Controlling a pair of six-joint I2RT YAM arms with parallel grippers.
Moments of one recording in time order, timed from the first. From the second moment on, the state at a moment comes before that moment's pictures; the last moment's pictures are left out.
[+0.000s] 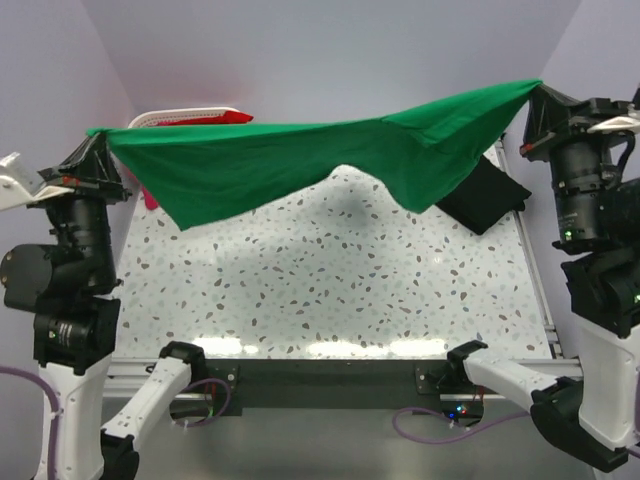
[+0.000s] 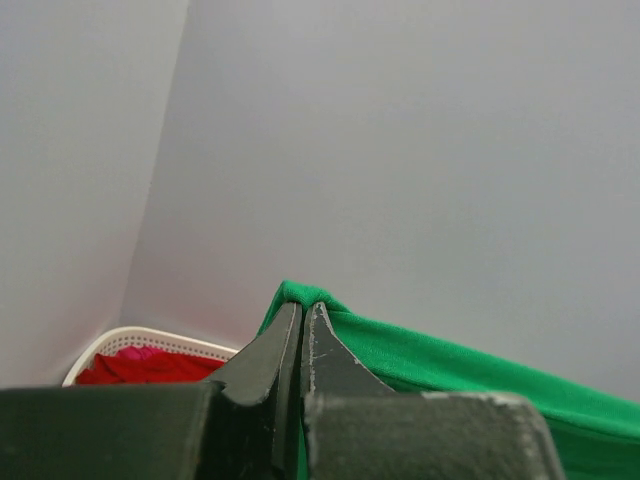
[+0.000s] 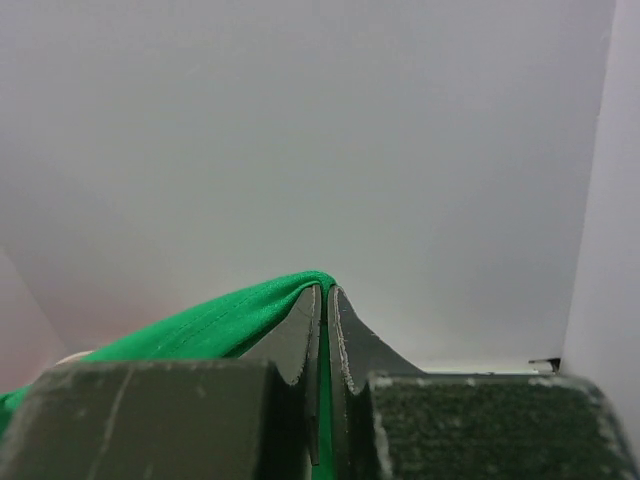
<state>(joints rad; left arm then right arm) -0.19 0.72 1.36 -0.19 -0.36 -0.22 0.40 1.03 1.89 -0.48 0.37 0.06</state>
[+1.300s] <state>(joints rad) -0.13 1.38 0.95 0.09 -0.18 -0.28 0.26 1.66 1.58 -0.33 0.07 0.25</state>
